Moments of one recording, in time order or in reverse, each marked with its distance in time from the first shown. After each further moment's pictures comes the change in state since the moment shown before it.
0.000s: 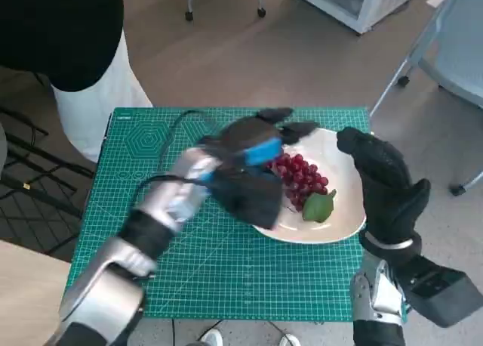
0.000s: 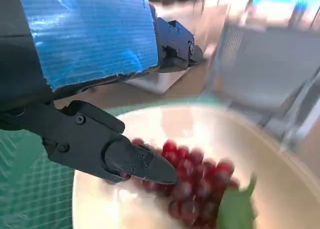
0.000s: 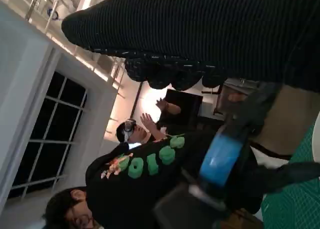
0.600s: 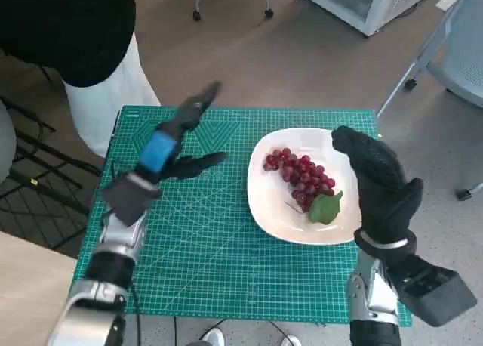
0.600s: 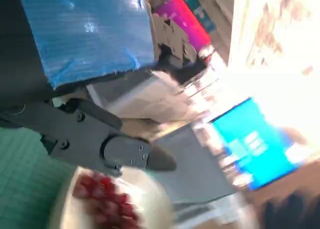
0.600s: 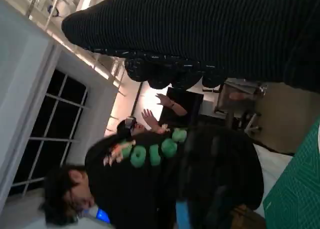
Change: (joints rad) left arm 0.283 -0.056 0.423 0.021 -0.726 -0.276 -0.261; right arm -0.008 0.017 0.014 0.011 -0.033 -0.015 -0.020
